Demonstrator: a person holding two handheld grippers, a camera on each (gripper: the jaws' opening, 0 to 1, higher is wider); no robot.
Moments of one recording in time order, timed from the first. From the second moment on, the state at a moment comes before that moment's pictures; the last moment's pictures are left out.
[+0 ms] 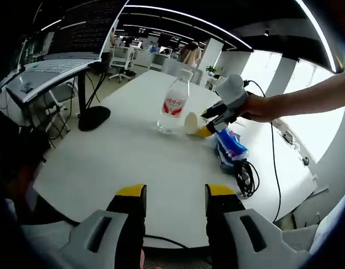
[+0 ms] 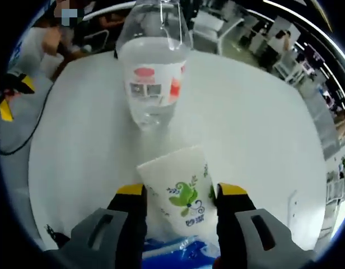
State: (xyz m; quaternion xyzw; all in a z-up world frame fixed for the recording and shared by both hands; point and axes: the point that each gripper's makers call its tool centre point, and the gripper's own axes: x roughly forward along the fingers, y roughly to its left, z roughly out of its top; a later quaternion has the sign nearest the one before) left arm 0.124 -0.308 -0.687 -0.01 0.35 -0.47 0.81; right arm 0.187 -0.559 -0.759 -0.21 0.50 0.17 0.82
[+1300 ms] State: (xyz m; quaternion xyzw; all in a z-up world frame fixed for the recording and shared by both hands) left arm 0.115 -0.325 -0.675 -0.02 0.35 -0.50 0.79; right arm 0.140 -0.501 -0.733 -0.15 0.43 0.16 0.88
